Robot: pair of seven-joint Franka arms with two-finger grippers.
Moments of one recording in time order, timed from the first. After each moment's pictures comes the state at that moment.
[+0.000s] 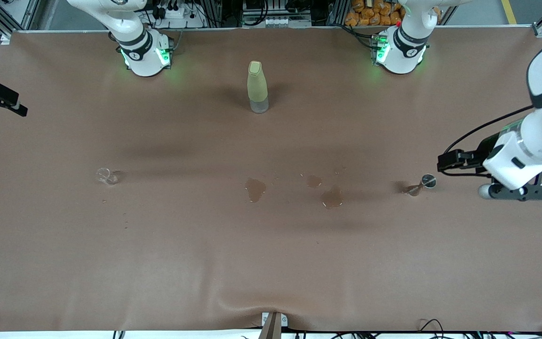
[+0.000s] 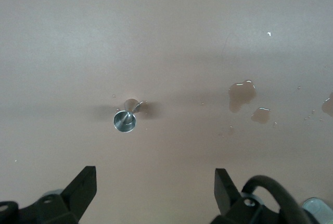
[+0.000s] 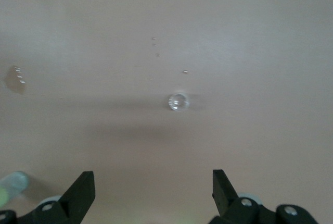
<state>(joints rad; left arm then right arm) 0.04 0.30 -0.21 -1.34 -0.02 1.55 -0.14 -0.04 -0.09 -0.11 -1.64 0.04 1.54 -0.19</state>
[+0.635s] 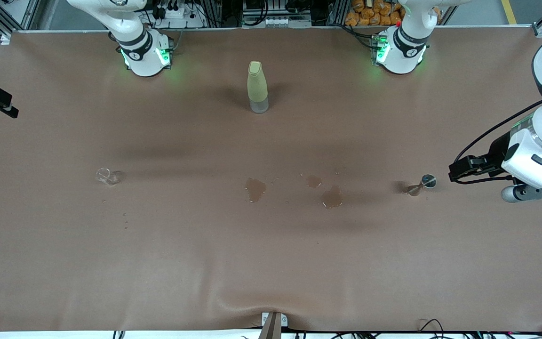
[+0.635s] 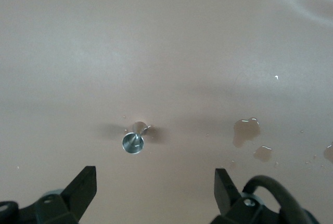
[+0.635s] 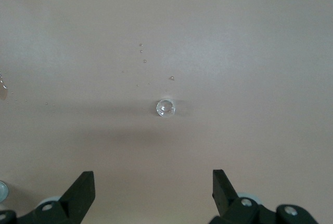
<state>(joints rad) 0.04 0.28 -0.19 -1.36 0.02 1.67 -0.24 -0.04 -0.09 -0.10 -1.64 0.01 1.57 -0.19</state>
